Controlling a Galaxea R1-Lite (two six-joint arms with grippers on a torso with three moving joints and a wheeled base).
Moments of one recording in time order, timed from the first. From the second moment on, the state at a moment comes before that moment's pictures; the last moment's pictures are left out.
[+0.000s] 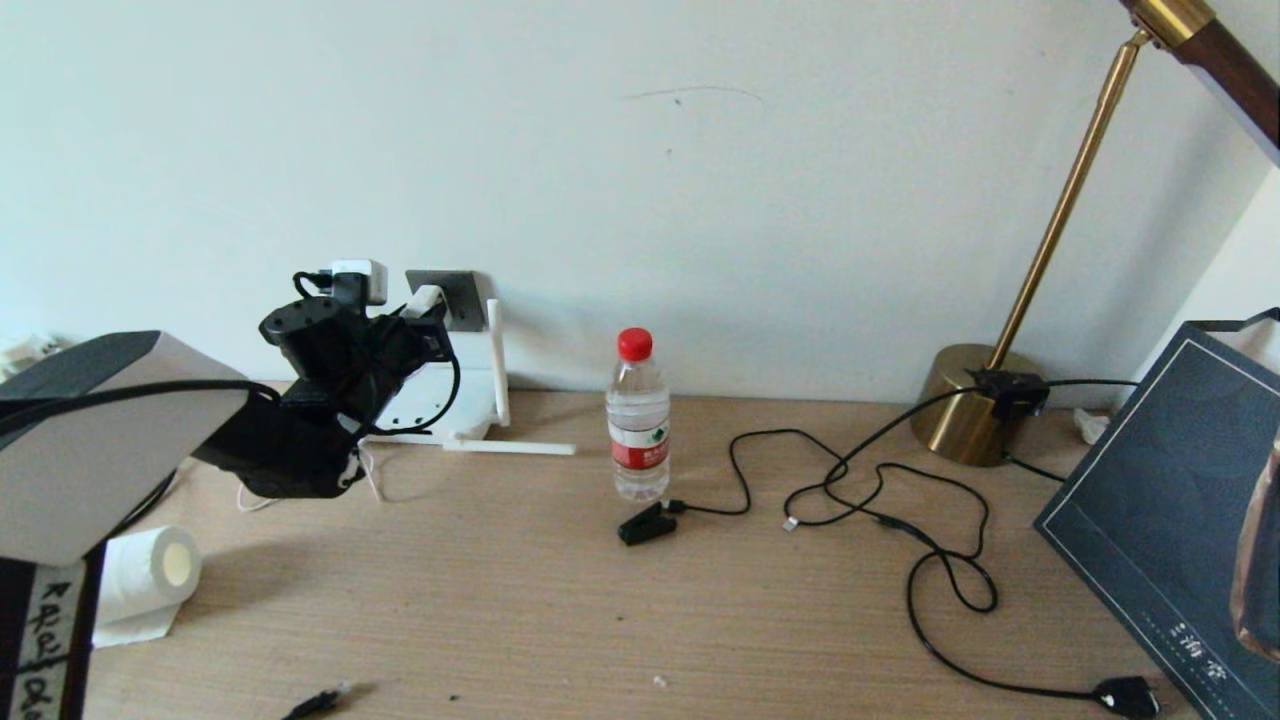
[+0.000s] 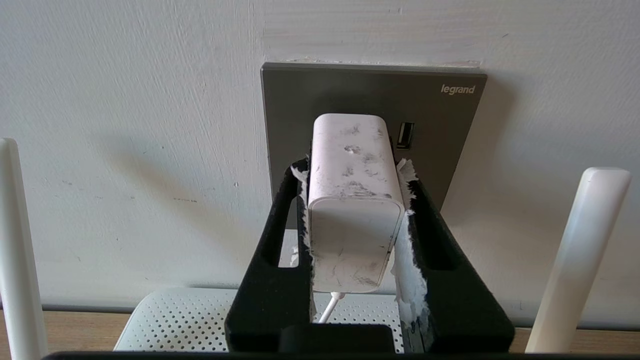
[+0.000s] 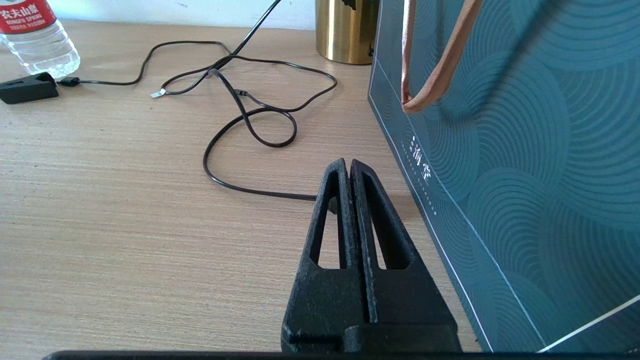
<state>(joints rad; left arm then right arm) -0.06 2.31 -1.34 -1.19 -0.01 0.04 0.01 0.00 0.00 0.00 0.00 0.01</state>
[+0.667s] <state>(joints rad) -0.05 2.33 -1.38 -1.18 -0.01 0.04 0.01 0.00 0.00 0.00 0.00 0.01</state>
